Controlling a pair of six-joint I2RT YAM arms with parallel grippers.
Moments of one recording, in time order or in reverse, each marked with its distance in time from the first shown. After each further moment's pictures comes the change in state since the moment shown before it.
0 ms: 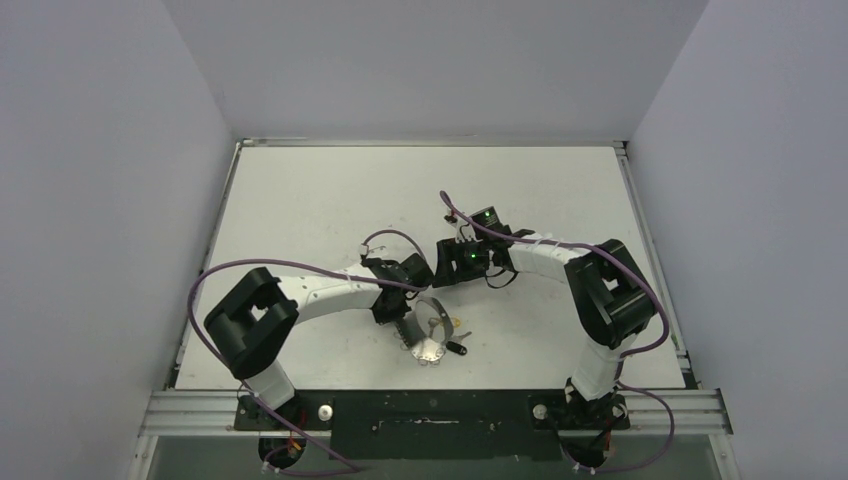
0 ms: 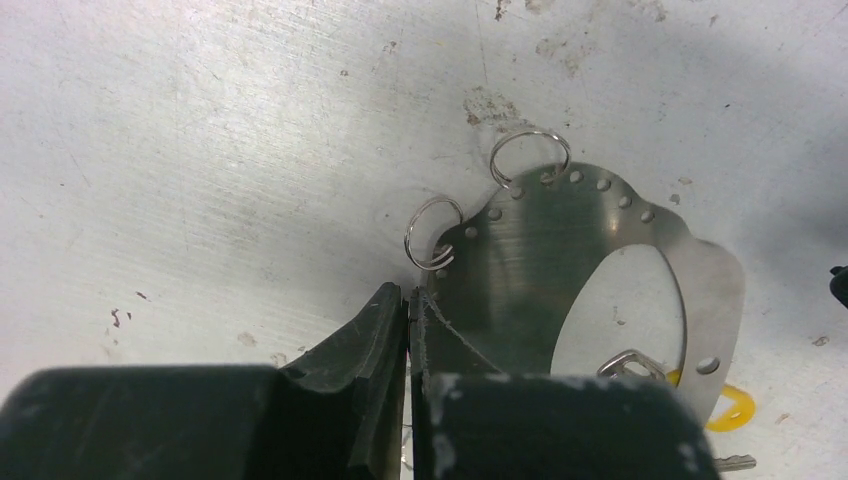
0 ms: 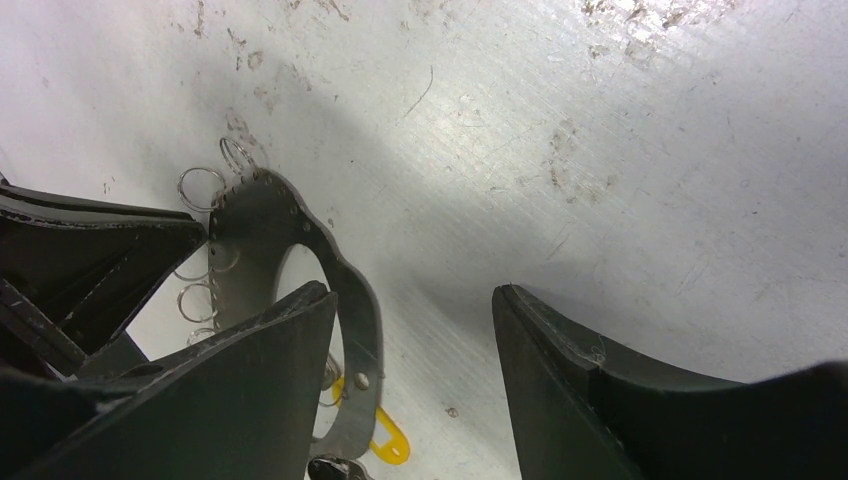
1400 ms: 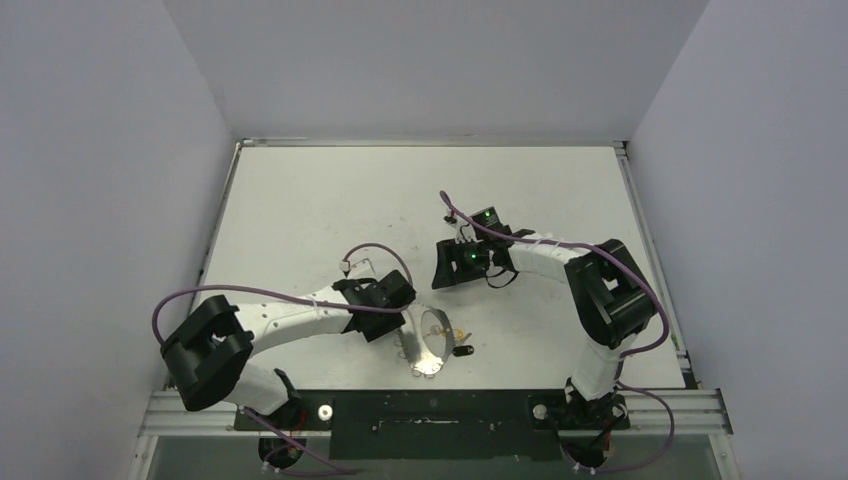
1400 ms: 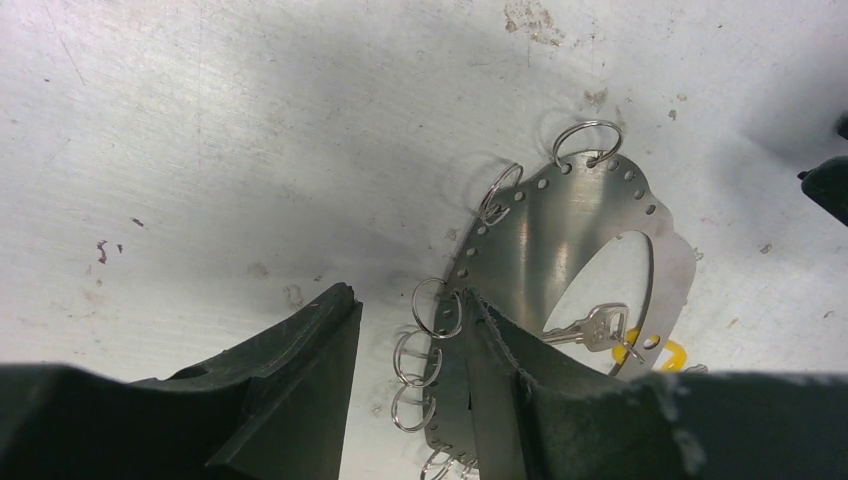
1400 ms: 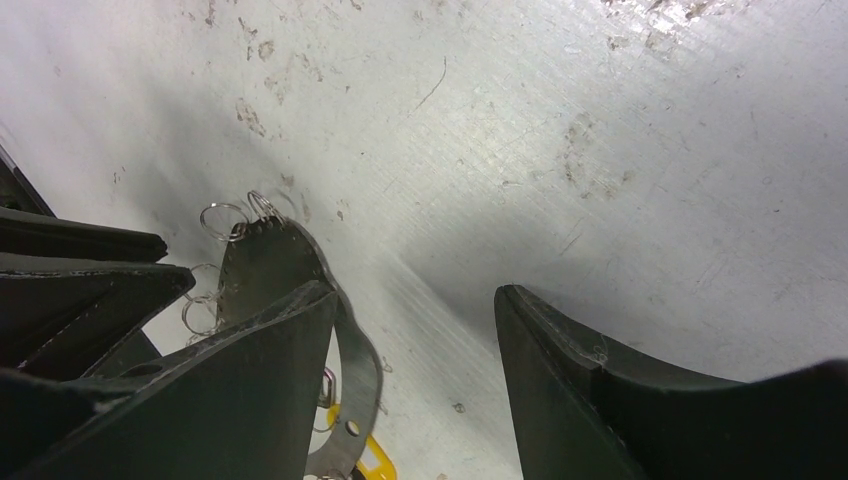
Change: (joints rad) left arm -0.041 -0.237 -0.201 0.099 0.044 -0.103; right arm 0.000 0.000 0.000 -0.005 -0.026 -0.003
